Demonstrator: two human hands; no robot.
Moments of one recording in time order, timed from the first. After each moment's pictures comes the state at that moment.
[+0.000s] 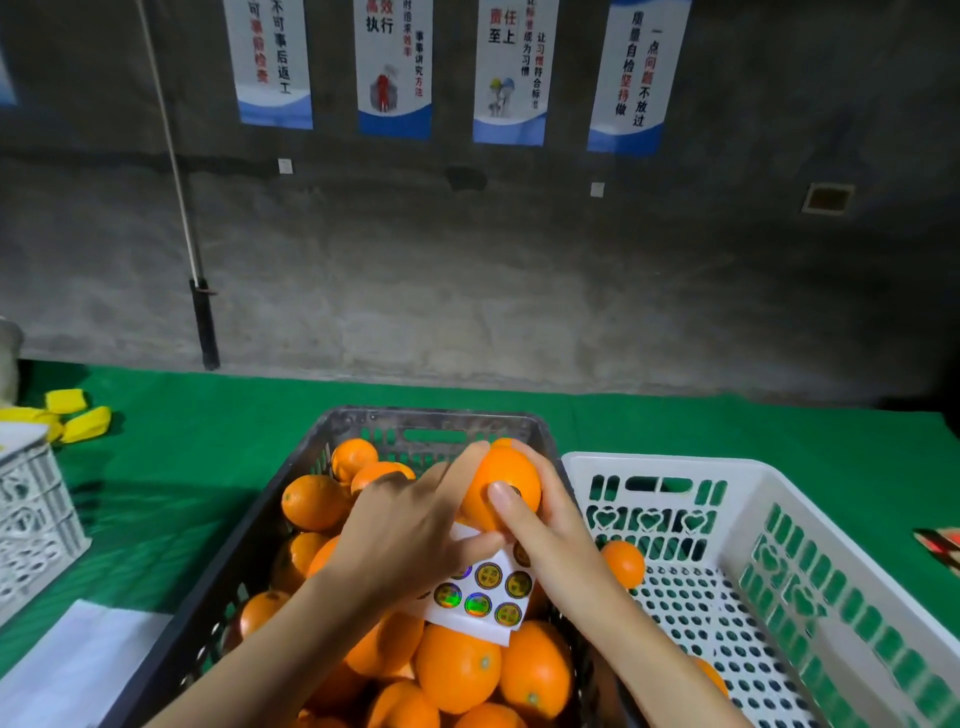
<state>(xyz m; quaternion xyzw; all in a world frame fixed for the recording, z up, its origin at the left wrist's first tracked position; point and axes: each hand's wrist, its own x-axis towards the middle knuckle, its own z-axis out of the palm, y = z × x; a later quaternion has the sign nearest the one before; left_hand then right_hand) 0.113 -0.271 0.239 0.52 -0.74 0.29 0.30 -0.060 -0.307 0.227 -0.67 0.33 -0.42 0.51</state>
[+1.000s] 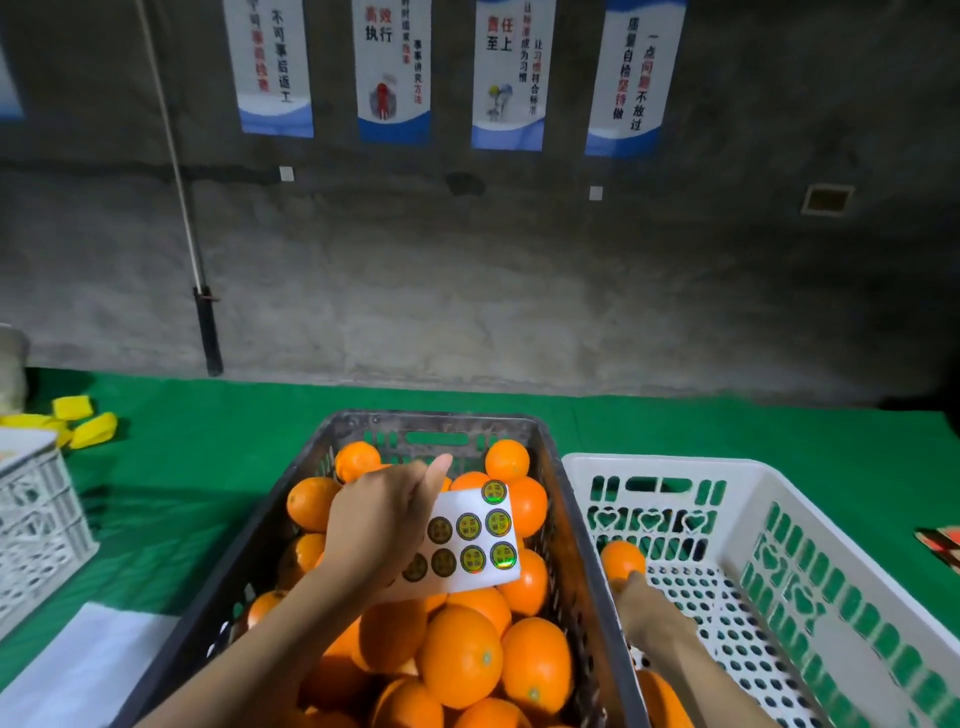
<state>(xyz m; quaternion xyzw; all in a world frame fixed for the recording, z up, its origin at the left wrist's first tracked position) 0.123 -0.276 0.234 0.66 -0.64 0.10 0.38 -0.146 -0.377 0.121 -0.61 0.75 -0.09 0.25</state>
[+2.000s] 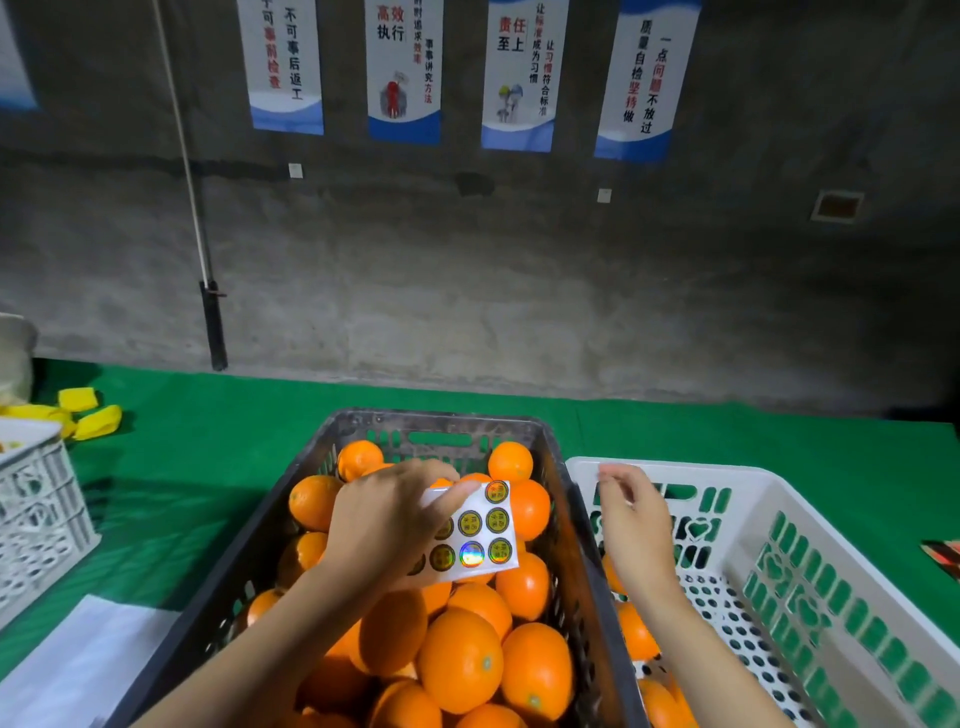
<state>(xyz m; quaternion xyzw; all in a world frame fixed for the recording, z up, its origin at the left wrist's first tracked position) 0.132 -0.283 0.227 0.62 -0.71 0.21 0.25 -0.107 -0.370 0.199 -0.59 0.52 -0.54 0.31</state>
